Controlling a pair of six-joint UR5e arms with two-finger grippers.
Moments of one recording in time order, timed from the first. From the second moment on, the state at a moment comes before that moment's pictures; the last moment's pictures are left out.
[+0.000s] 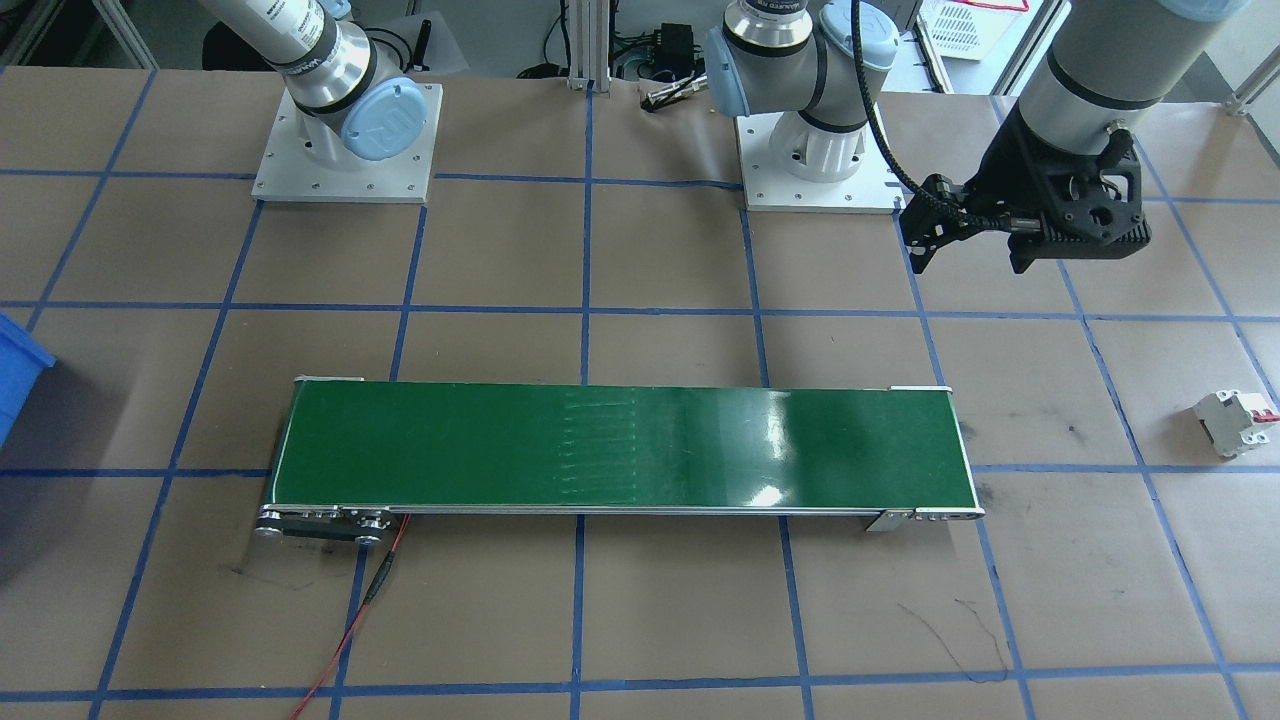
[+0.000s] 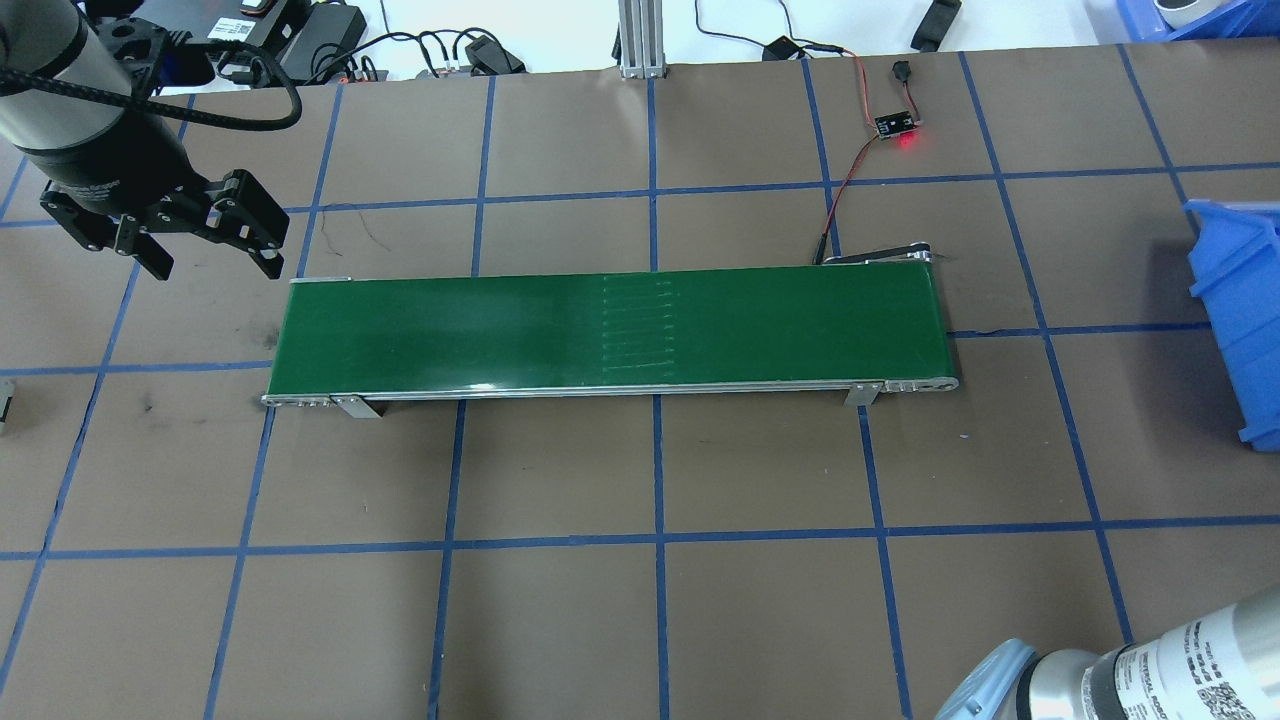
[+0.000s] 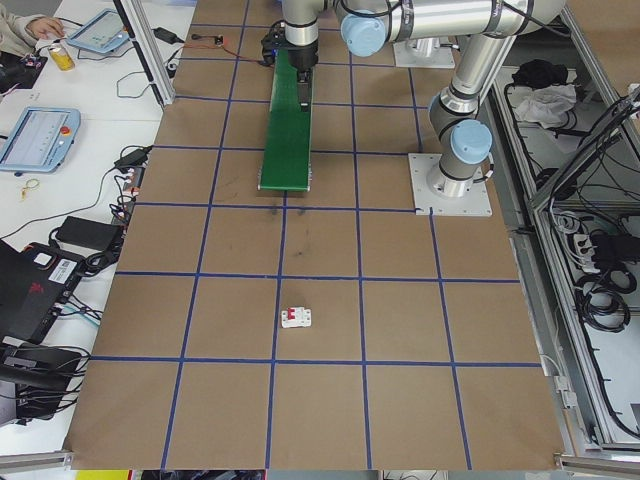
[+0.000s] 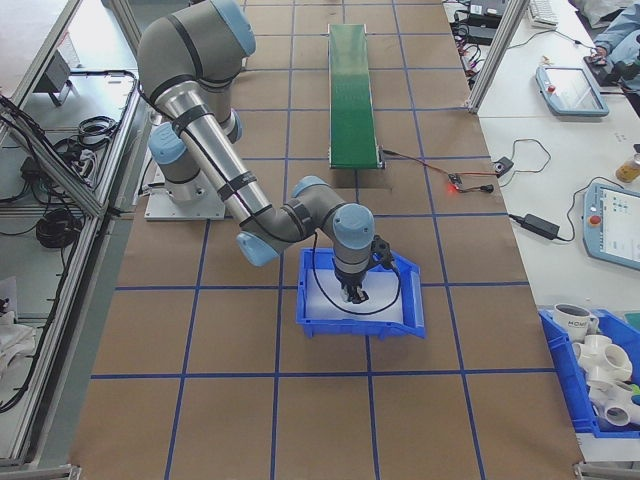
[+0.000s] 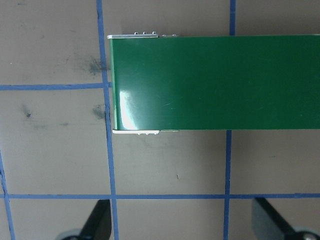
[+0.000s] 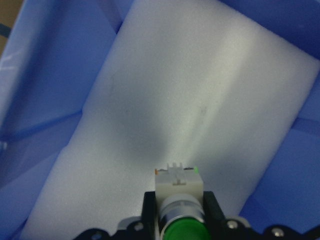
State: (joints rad) left arm -1.39 -1.53 -1.62 -1.59 1.63 0.19; right arm 0.67 -1.16 1.65 -2.14 -1.56 -1.34
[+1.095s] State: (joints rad) left arm -1.39 -1.53 -1.62 -1.59 1.63 0.19; right arm 0.94 -1.53 1.63 -1.80 -1.53 -1.05
